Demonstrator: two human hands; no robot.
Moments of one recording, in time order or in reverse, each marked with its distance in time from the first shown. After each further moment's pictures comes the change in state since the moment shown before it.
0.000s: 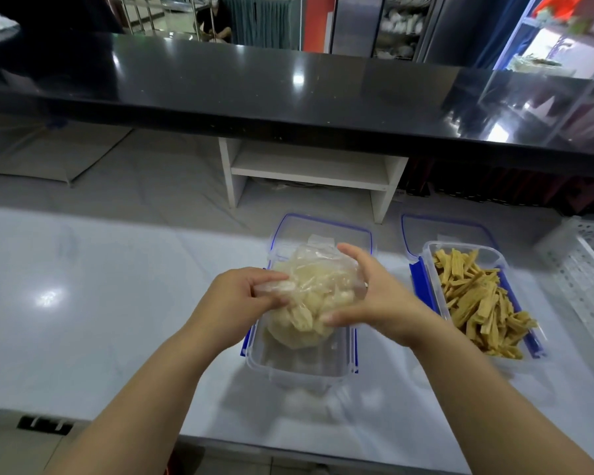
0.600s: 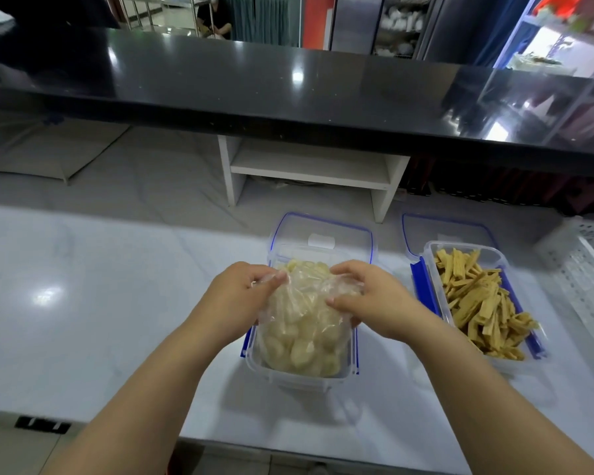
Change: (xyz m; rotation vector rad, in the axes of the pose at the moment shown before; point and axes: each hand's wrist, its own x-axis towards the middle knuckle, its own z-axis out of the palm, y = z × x) left_hand 0.005 0.008 -0.002 0.029 -0.030 -0.071; right_hand 0.008 -0.002 0.004 -0.386 0.093 0.060
